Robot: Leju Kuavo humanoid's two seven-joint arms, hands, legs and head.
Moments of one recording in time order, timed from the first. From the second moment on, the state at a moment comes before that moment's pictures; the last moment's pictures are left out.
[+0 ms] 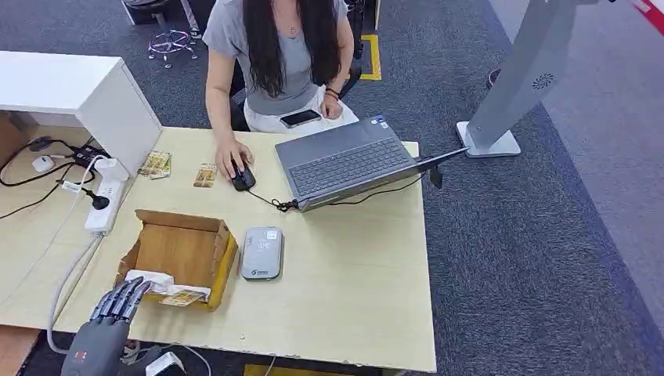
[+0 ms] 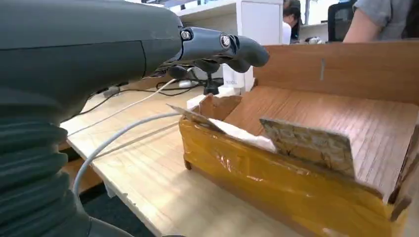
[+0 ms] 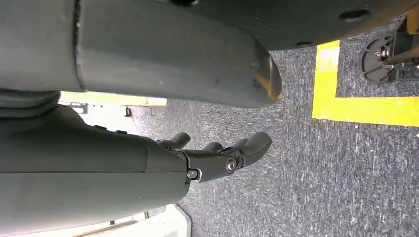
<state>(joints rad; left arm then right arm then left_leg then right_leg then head) 0.52 0.29 -0.05 -1.82 -1.06 0.27 -0.03 -0.01 0.15 -0.50 -0.17 0.72 -0.10 0.21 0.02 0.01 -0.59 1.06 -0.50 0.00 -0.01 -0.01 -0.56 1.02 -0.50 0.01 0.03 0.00</state>
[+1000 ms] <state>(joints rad) 0.23 0.15 0.03 -1.52 -1.21 0.27 -0.12 -0.02 0.15 -0.50 -0.17 0.81 -0.07 0.20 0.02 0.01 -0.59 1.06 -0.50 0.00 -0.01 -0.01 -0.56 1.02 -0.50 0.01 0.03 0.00</state>
